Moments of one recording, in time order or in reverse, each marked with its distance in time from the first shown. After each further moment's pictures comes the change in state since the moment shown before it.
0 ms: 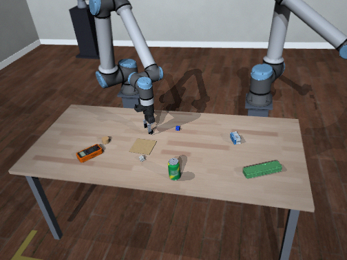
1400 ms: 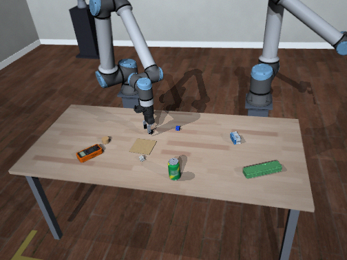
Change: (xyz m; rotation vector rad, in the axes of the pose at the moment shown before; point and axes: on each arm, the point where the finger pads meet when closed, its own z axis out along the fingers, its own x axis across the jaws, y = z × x) left arm 0.125 0.007 0.011 -0.068 -0.005 0.030; right arm -0.009 -0.007 0.000 0.000 0.000 0.000
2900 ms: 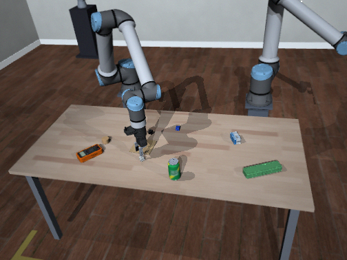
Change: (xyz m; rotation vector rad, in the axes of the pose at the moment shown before) left arm 0.000 0.000 0.000 0.000 0.000 0.000; right arm -0.180 -0.152 0.000 0.000 0.000 0.000
